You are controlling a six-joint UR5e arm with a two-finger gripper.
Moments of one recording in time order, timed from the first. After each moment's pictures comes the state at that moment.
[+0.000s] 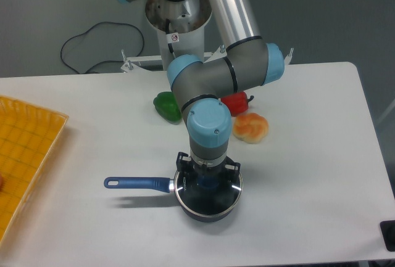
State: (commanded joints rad) arm 2.39 -2.08 -1.46 -1.17 1.56 0.55
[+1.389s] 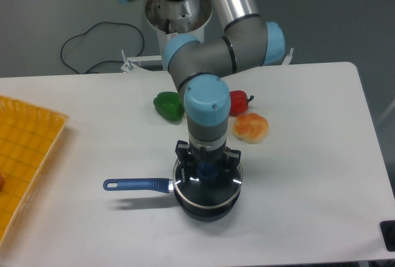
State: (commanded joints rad) arm 2.43 -1.95 -1.47 -1.24 1.56 0.56
